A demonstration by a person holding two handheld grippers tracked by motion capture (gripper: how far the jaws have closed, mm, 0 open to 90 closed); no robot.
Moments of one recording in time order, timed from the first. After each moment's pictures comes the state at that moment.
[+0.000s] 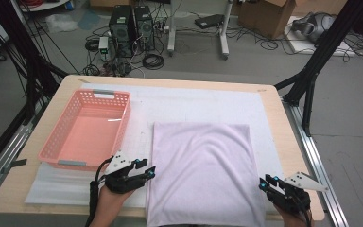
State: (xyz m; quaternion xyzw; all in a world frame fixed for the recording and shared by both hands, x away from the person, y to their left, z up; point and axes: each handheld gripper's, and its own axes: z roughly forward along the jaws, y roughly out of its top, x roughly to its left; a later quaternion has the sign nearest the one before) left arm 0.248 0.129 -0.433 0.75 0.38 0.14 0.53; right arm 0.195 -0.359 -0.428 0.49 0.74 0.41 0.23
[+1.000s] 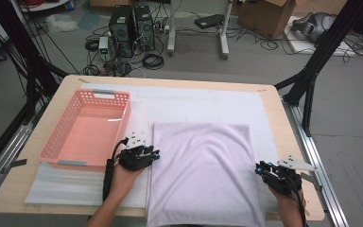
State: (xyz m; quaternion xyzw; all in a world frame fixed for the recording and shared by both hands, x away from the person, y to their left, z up) left arm 0.310 0.100 -0.450 0.79 0.41 0.16 0.43; right arm 0.239 -0.358 -0.434 0.49 0.74 0.40 0.22
